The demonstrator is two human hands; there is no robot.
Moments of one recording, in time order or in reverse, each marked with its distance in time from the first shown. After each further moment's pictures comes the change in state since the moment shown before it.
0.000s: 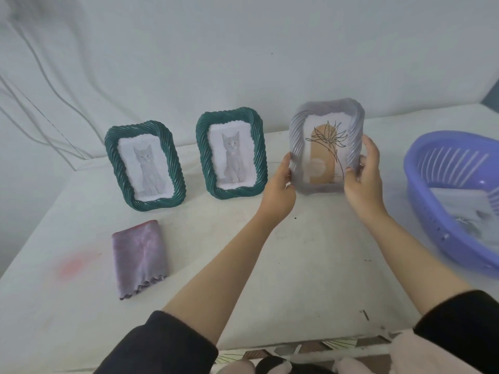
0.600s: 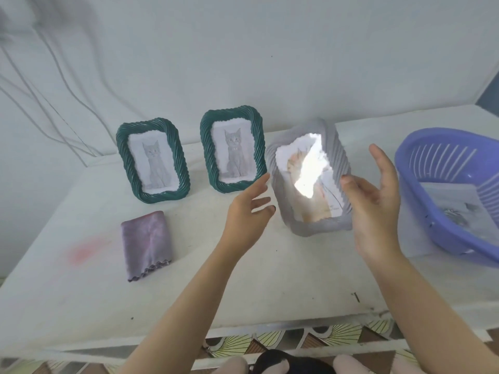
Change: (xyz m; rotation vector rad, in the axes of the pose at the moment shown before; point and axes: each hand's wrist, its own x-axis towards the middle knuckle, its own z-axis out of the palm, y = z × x) left_hand -0.092 0.008 -0.041 -0.061 0.111 0.040; right_hand -0.088 -0.057 -0.030 0.641 0.031 0.023
